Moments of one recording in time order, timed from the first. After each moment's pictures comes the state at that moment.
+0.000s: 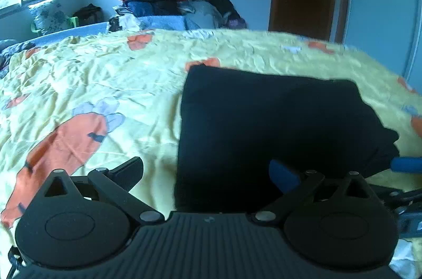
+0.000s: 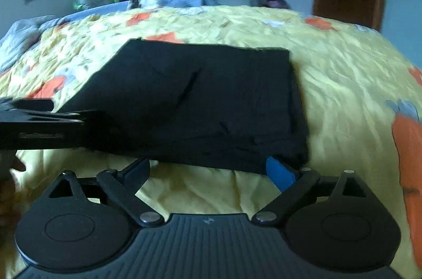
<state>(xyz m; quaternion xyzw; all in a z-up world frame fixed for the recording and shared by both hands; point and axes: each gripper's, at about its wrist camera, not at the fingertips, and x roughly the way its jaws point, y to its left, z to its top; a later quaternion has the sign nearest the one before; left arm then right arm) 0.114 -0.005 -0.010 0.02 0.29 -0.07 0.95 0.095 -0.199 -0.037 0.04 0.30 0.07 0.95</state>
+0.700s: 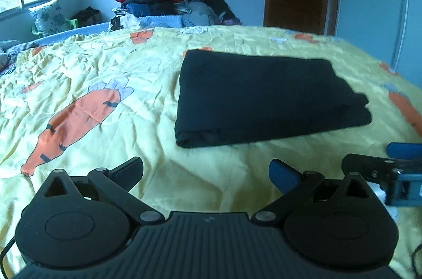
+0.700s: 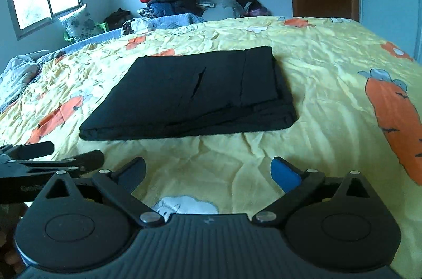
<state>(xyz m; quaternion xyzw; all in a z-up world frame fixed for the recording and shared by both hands) 0.046 -0.005 -0.021 0.05 0.29 -0.07 0.95 0.035 -0.182 -0.038 0.09 0.28 0.05 0.95</state>
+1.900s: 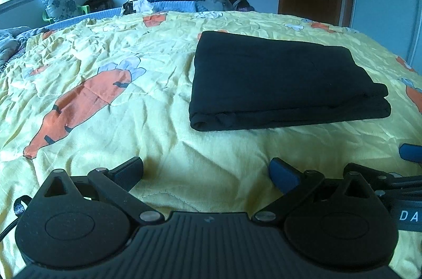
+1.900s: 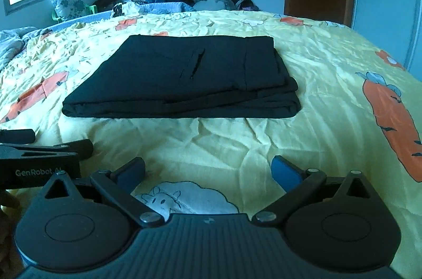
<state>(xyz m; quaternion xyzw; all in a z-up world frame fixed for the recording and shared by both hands) 0.052 0.000 -0.033 0.03 0.32 -0.04 0.95 0.043 -0.157 -0.053 0.03 0.30 0.00 0.95</state>
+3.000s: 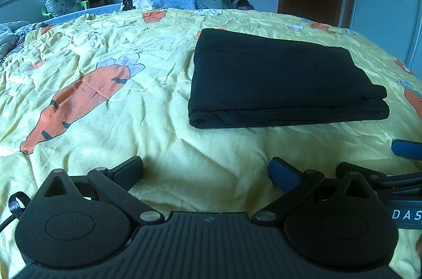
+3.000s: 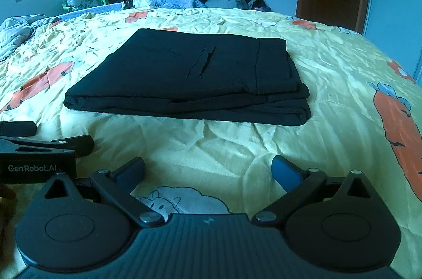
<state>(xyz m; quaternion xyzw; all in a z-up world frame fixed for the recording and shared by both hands) 0.053 -0.001 -0.034 0.02 0.33 -0.05 0.94 0.053 -0.159 -0.054 0.01 0.30 0.03 0.95</state>
